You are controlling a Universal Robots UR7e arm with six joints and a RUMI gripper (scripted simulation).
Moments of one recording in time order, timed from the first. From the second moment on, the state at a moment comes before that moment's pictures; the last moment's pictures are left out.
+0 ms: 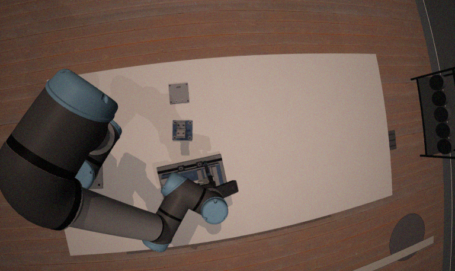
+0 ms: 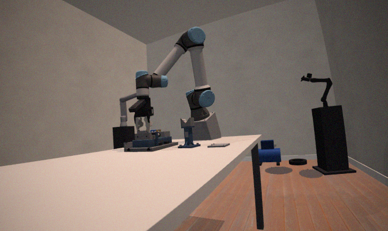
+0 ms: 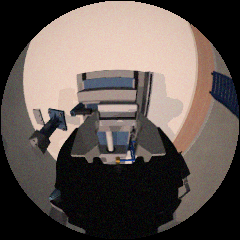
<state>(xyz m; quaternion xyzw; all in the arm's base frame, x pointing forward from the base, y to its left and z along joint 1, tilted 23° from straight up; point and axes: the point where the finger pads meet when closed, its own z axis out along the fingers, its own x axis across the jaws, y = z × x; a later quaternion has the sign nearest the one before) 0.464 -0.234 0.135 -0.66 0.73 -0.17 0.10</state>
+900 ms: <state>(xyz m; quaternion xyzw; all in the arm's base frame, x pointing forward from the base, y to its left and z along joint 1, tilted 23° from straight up) 0.464 -0.234 0.135 -0.66 0.73 -0.17 0.10</state>
